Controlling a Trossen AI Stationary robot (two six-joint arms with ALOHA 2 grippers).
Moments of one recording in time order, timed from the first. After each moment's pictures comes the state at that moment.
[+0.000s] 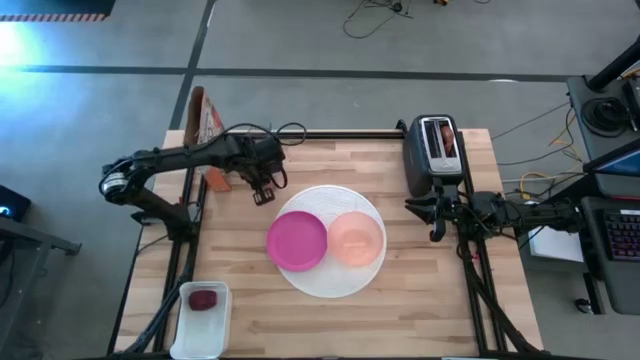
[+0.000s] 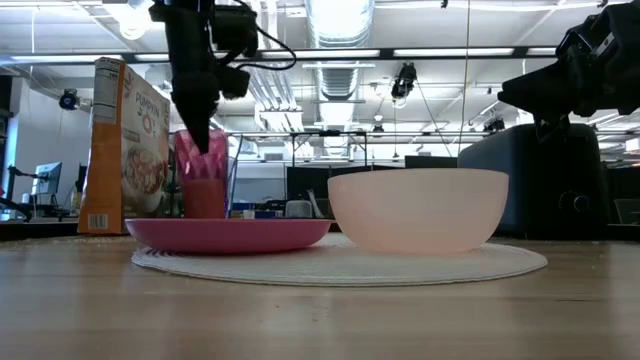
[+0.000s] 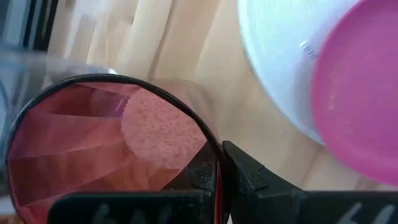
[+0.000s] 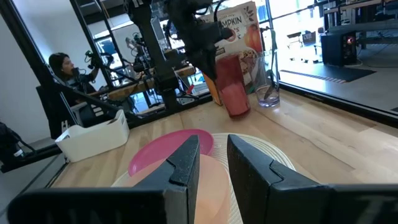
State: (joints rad) left arm 0.38 1.46 1.20 -1.06 -0.13 0.05; right arm 0.04 0.04 0.02 0.02 0.18 0.28
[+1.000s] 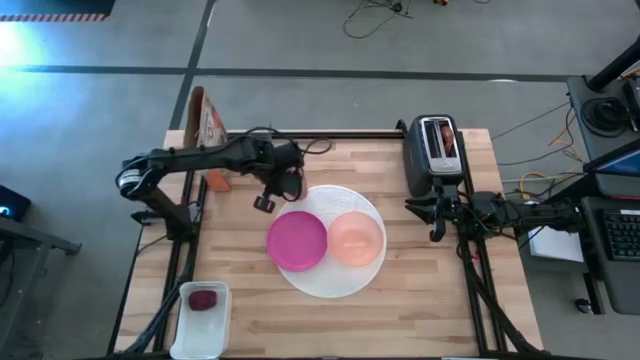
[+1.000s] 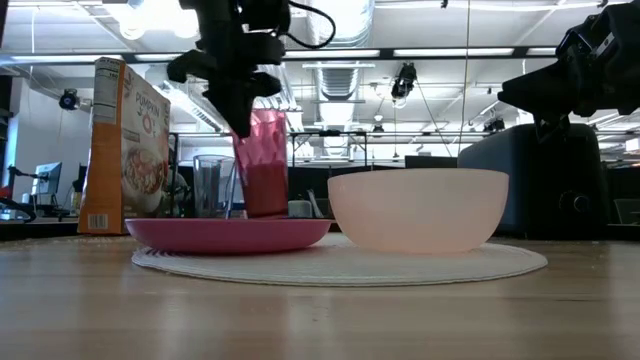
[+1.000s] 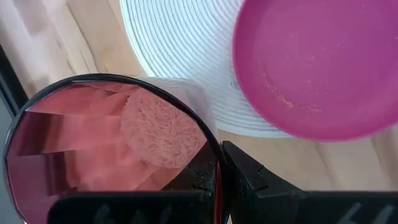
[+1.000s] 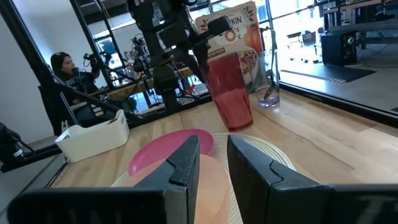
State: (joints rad) left arm 0.25 1.61 1.40 -1.05 -0.03 0.71; right arm 0.04 0.04 0.02 0.02 0.18 0.28
